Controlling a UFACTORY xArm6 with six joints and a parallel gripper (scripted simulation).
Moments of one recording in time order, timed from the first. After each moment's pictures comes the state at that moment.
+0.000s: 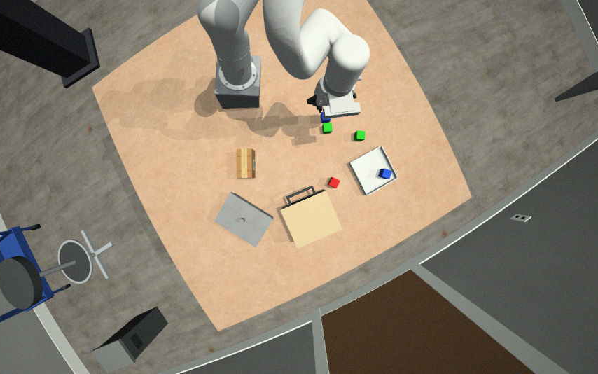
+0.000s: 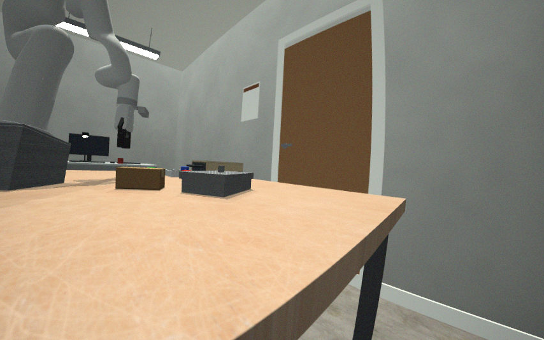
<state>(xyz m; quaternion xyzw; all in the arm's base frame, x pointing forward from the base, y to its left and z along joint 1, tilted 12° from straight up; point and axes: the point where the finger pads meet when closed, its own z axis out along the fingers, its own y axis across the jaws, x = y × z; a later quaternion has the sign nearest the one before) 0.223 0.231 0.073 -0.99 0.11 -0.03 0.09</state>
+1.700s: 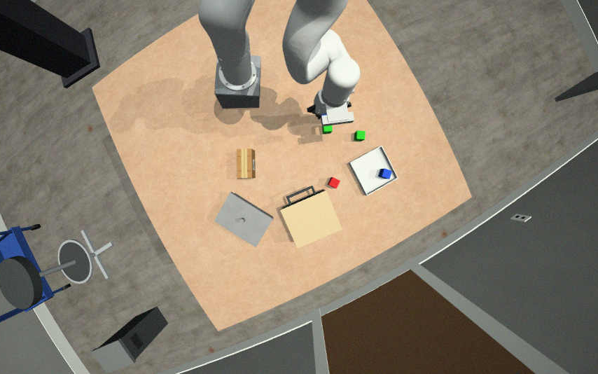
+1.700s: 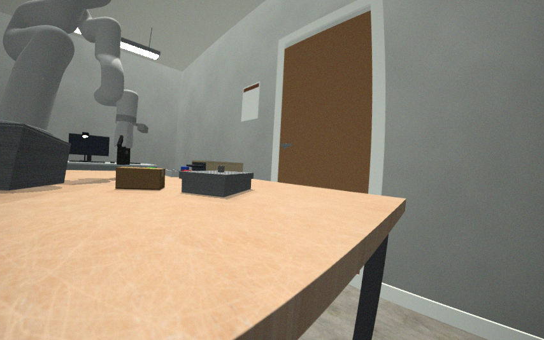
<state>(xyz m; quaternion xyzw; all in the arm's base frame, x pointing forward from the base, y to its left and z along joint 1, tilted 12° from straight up) 0.230 0.246 0.006 -0.99 0.11 -0.03 0.10</state>
